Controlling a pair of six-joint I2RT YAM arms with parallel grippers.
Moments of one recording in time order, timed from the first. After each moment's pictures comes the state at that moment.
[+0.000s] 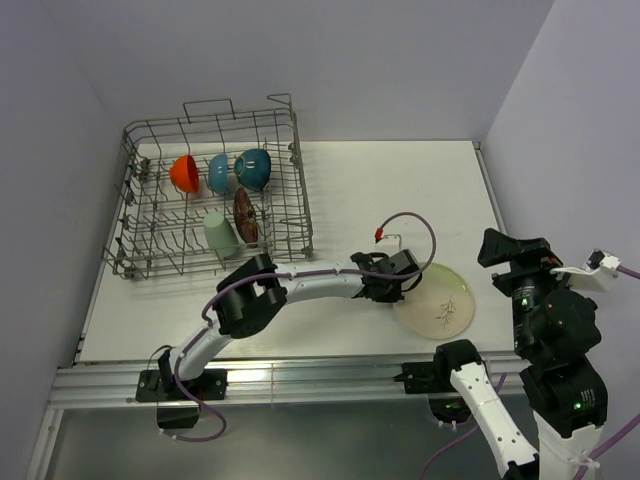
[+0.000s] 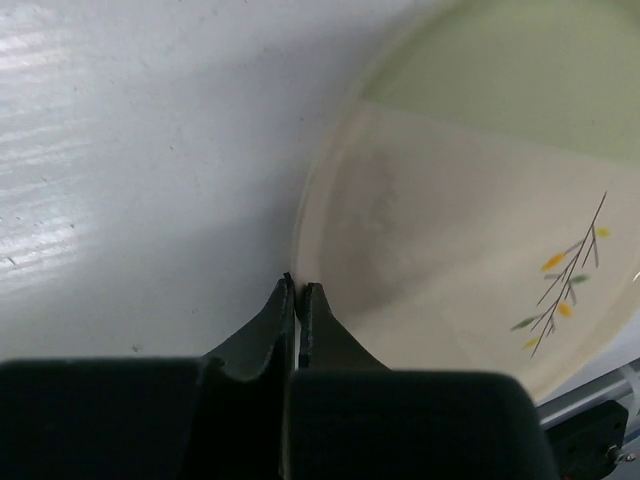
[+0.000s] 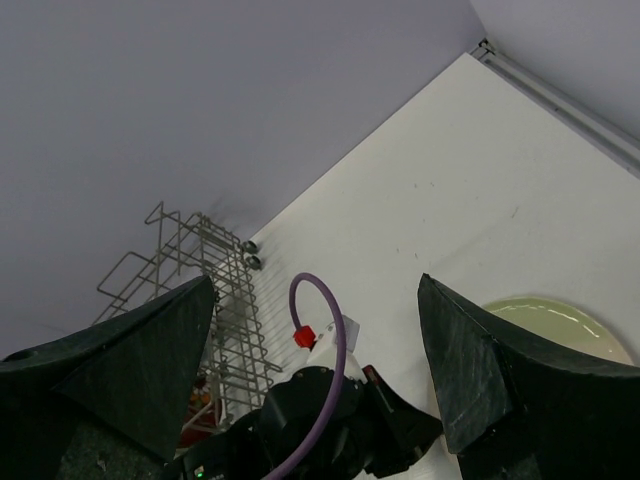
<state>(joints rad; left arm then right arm) -1.22 2.27 1.79 -0.52 -0.26 -1.04 0.20 0.36 1.15 -0.87 0.47 0.73</state>
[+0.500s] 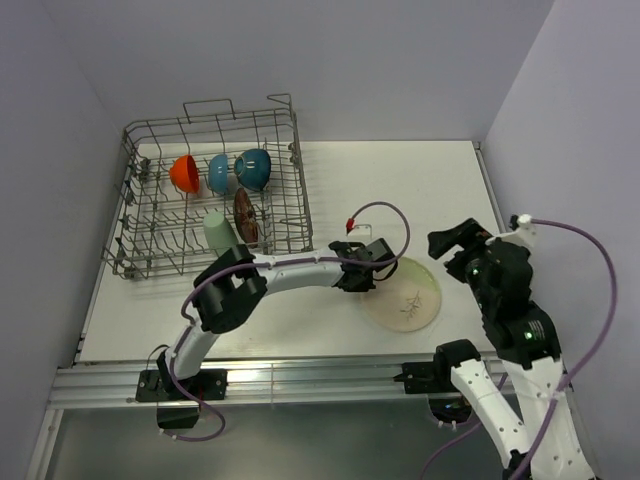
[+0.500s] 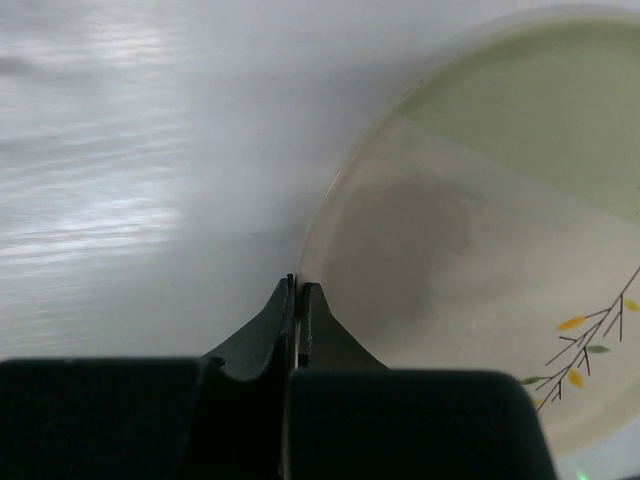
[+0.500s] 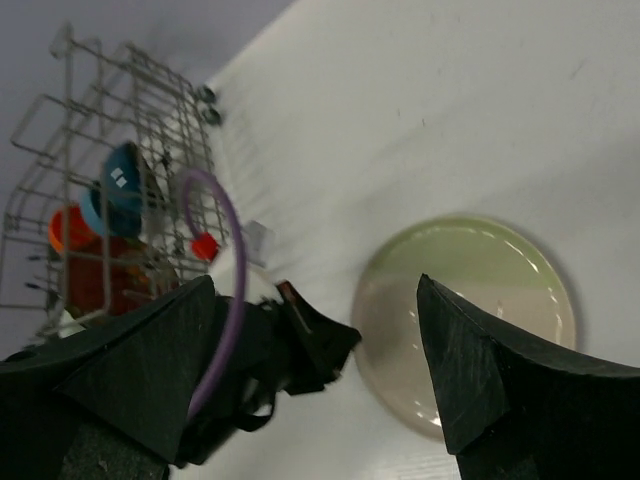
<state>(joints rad) -1.13 2.15 1.63 -0.60 -0.35 -1.03 0.20 0.48 0.92 -0.80 0.23 0.75</state>
